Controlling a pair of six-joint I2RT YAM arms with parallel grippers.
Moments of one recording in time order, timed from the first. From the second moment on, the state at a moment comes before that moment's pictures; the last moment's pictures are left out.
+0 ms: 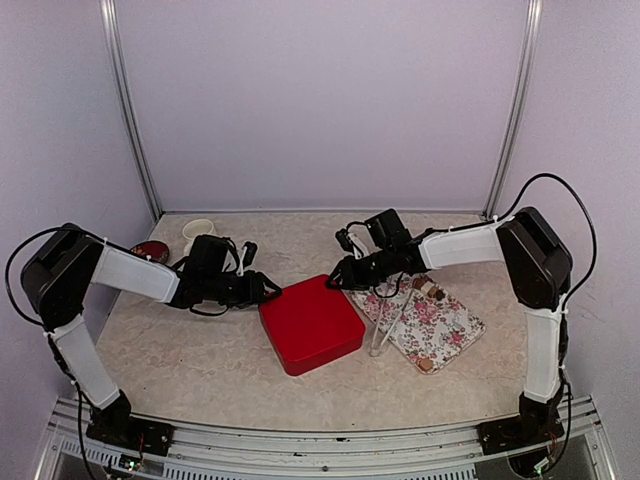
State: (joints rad) left arm -0.53 1.75 0.80 0.28 0.39 -0.57; right arm 0.65 2.07 1.37 -0.08 -0.49 0.41
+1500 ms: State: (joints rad) left arm -0.66 1.29 0.43 0.11 0.29 -0.76; right arm 0.85 2.31 1.76 -0.21 -0.57 0.11
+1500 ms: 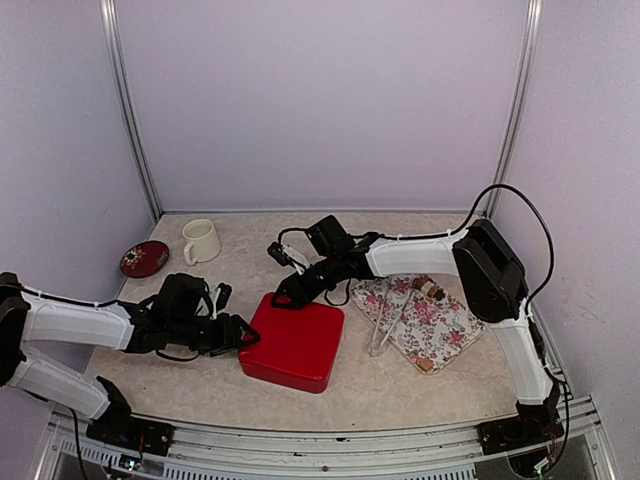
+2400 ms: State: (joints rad) left arm -0.71 1.17 0.37 0.07 0.24 -0.86; right arm 0.82 1.62 1.13 -0.20 -0.50 0.28
